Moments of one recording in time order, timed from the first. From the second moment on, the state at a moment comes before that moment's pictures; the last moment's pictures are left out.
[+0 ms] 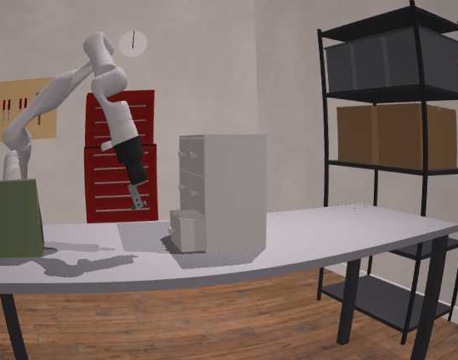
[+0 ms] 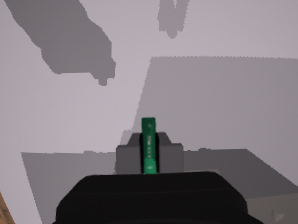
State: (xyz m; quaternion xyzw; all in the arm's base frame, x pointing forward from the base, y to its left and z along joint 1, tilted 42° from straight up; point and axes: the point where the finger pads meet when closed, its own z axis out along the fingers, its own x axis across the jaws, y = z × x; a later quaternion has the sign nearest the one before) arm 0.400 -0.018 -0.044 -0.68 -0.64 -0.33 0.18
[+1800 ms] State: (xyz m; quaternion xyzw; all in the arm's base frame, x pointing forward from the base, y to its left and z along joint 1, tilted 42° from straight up) arm 0.397 -0.018 -0.044 -0.69 -0.58 -0.42 0.07
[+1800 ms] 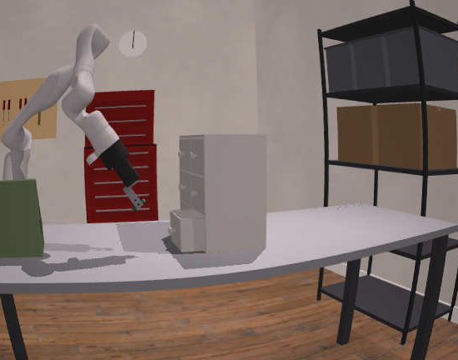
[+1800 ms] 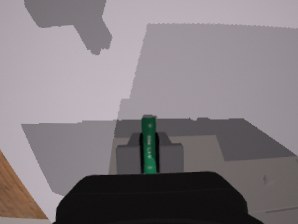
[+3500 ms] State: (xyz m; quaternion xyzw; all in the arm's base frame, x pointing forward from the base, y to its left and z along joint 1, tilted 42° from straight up) arm 0.397 -0.019 -0.042 -0.69 -0.52 -0.49 -0.02
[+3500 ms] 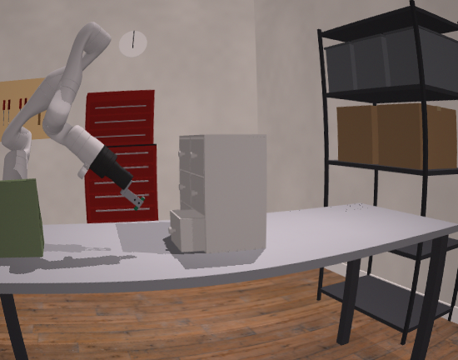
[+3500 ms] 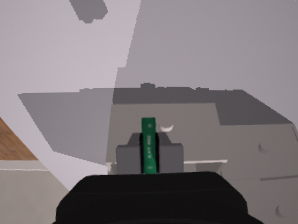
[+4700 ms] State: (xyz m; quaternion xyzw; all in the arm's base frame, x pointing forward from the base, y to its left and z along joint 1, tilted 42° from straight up) arm 0.393 -0.018 -0.043 -0.69 -0.47 -0.55 -0.10
